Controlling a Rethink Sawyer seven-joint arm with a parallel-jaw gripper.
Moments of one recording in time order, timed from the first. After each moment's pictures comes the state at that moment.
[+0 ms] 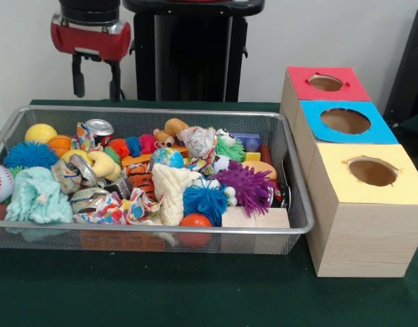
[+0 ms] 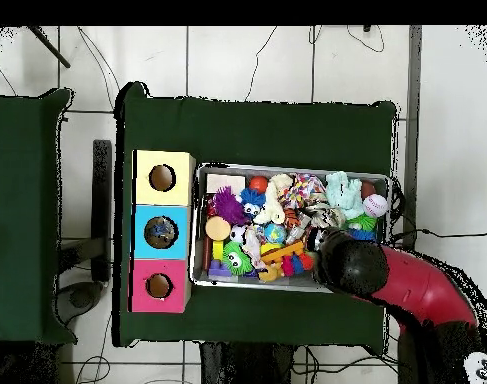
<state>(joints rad) -0.62 -0.81 0.11 1.80 -0.24 0.51 1.58</state>
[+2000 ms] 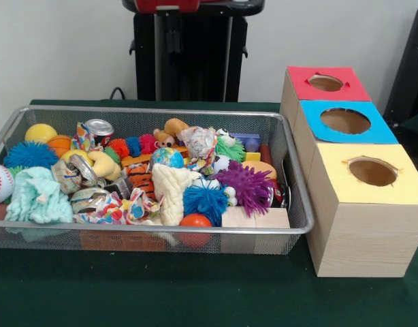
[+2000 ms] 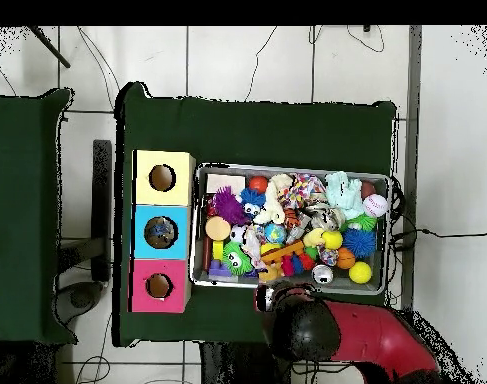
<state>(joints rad) -0.75 -1.06 0.38 2.21 -0.31 0.52 1.58</state>
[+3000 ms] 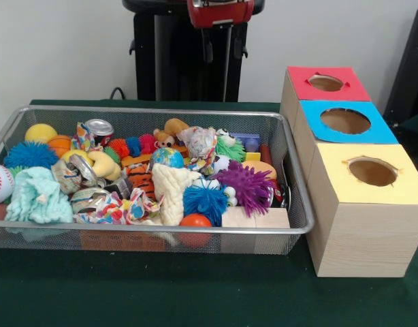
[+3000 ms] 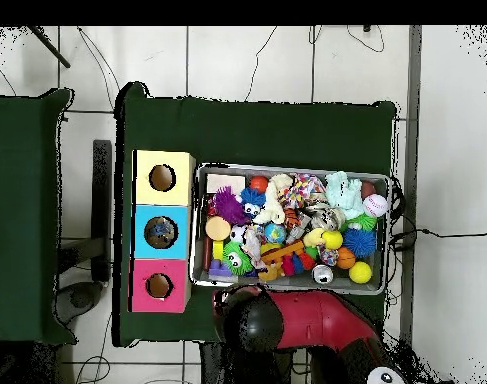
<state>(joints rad) -0.58 -0.98 0.36 2.21 -0.30 0.53 1.58</state>
